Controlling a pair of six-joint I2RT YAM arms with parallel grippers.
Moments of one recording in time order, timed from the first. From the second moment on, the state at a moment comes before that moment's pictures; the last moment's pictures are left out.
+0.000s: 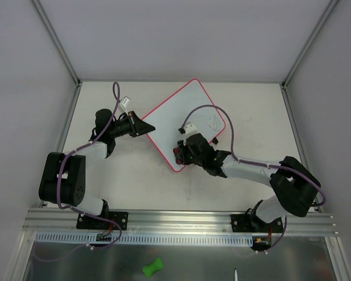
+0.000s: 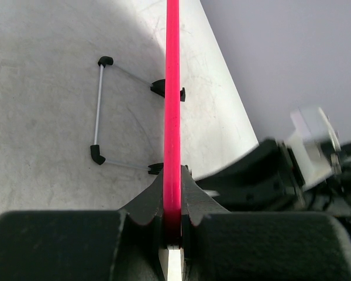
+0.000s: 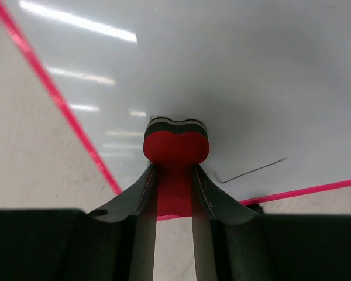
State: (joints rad) left arm -0.12 1.49 0.66 0.59 0.88 -0.72; right arm 0.90 1.50 0.78 0.10 0.14 0.36
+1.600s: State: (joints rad) left arm -0.13 1.49 0.66 0.58 0.86 -0.72; right arm 0.53 1.53 0.80 0.01 -0.06 0.74
